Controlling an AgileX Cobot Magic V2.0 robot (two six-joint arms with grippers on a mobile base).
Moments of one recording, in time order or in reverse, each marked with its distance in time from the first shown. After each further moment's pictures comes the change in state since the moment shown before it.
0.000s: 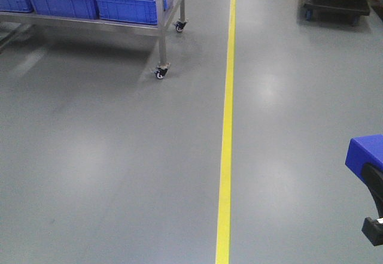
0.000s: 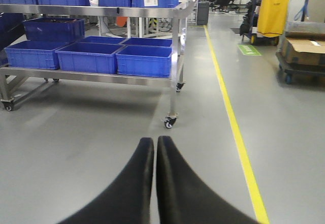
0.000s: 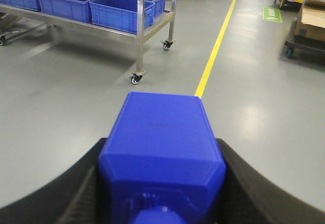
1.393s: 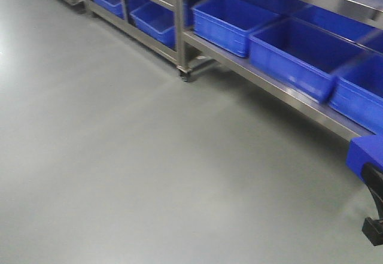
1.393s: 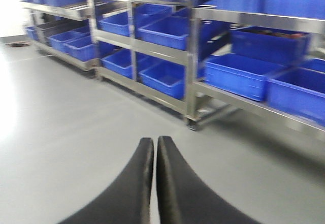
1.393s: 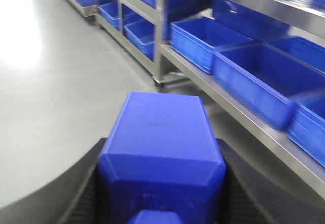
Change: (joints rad) left arm 0.000 0.000 0.000 0.000 0.000 0.000; right arm 0.000 0.000 0.000 0.000 0.000 0.000
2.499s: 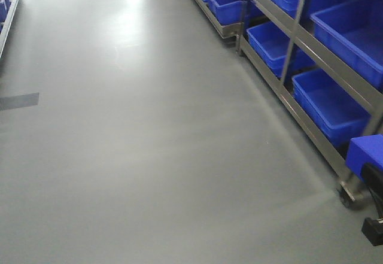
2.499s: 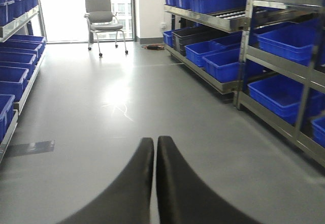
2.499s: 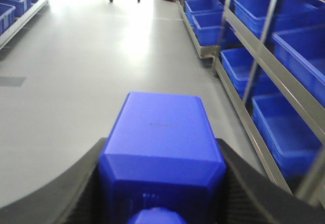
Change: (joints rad) left arm 0.000 0.000 0.000 0.000 0.000 0.000; right arm 0.000 0.000 0.001 0.000 0.000 0.000
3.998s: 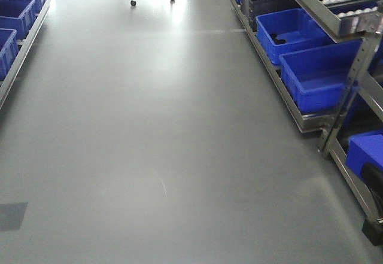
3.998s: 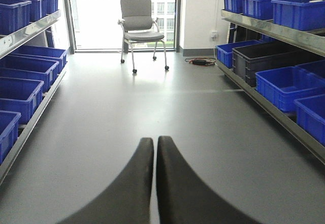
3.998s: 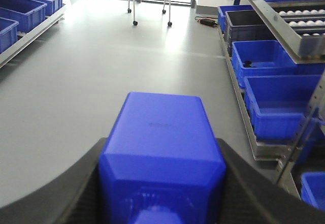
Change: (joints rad) left arm 0.000 0.000 0.000 0.000 0.000 0.000; right arm 0.000 0.000 0.000 0.000 0.000 0.000
